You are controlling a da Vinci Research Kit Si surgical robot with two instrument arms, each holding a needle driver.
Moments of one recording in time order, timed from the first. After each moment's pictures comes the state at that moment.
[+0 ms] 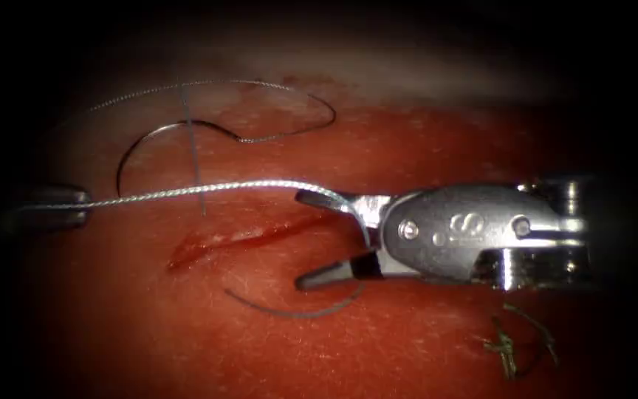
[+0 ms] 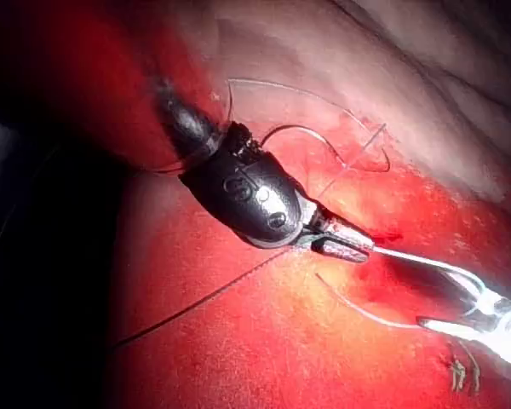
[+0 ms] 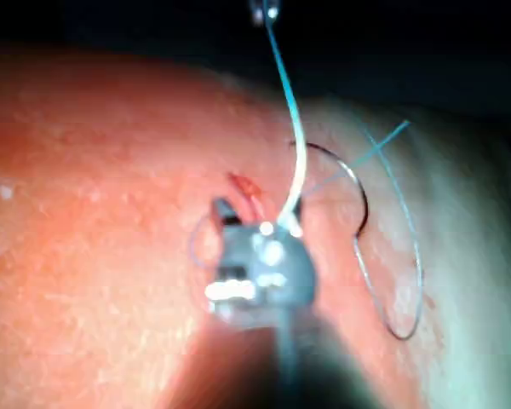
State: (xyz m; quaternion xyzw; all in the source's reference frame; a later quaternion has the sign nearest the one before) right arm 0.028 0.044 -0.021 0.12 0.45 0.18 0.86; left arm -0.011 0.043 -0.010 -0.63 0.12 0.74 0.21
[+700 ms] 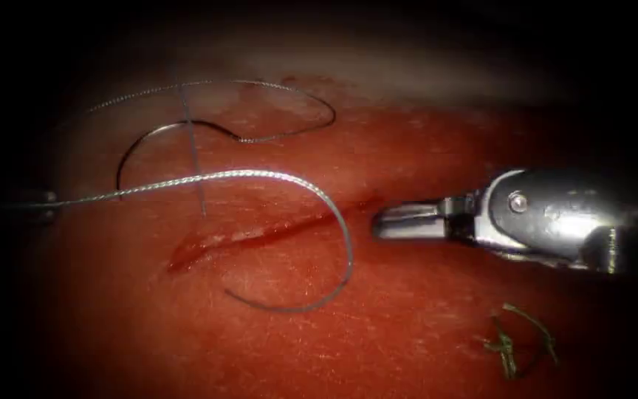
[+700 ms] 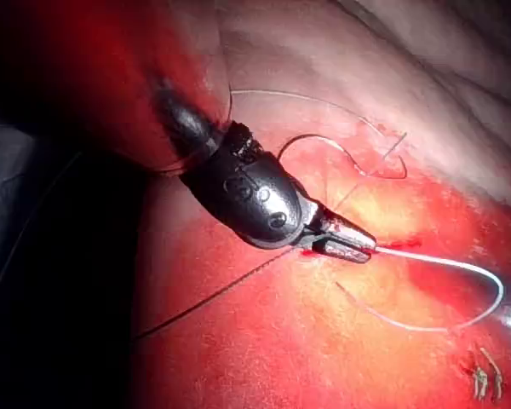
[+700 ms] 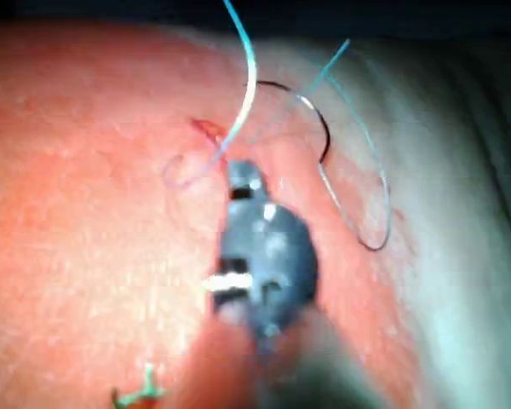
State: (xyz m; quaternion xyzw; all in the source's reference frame) right arm 0.022 0.048 -0.022 0.14 0.52 0.22 0.82; left arm -0.009 0.043 -0.010 -0.64 0.11 0.74 0.20
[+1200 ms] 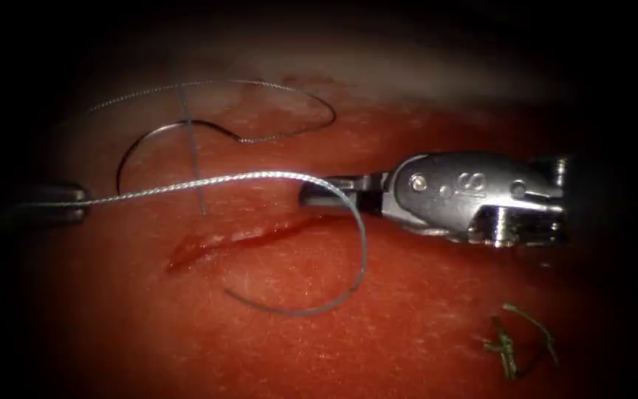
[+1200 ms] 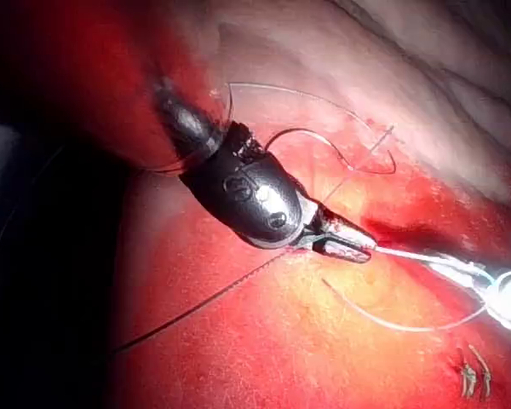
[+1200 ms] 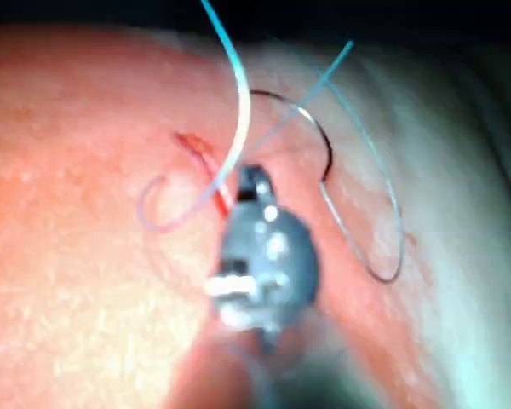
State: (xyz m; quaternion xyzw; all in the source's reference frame) right arm 0.029 0.046 -0.016 0.09 0.53 0.24 0.81; left arm -0.012 0.043 -0.008 -0.63 0.13 0.74 0.21
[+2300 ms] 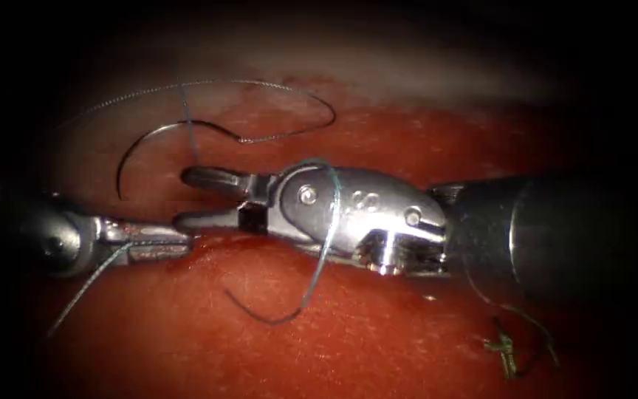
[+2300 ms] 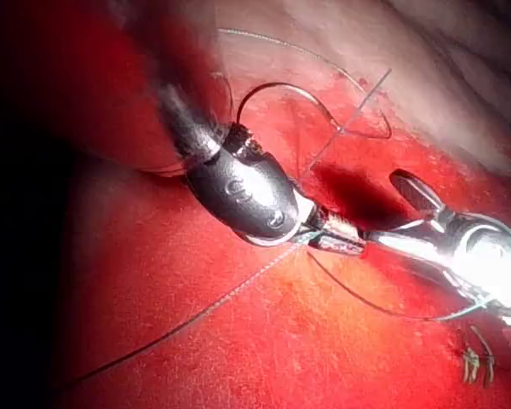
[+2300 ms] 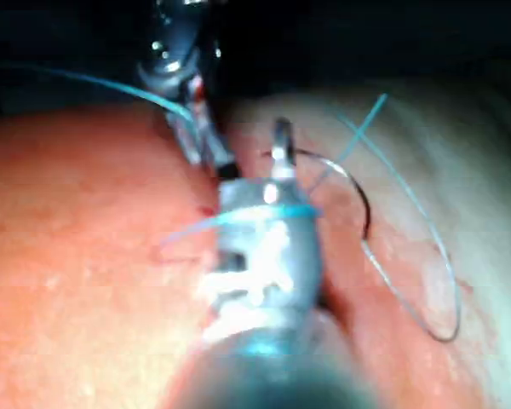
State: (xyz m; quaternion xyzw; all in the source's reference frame) right arm 0.037 0.046 -0.017 0.07 0.59 0.32 0.74; left arm -0.018 0.040 -0.002 -0.60 0.13 0.76 0.20
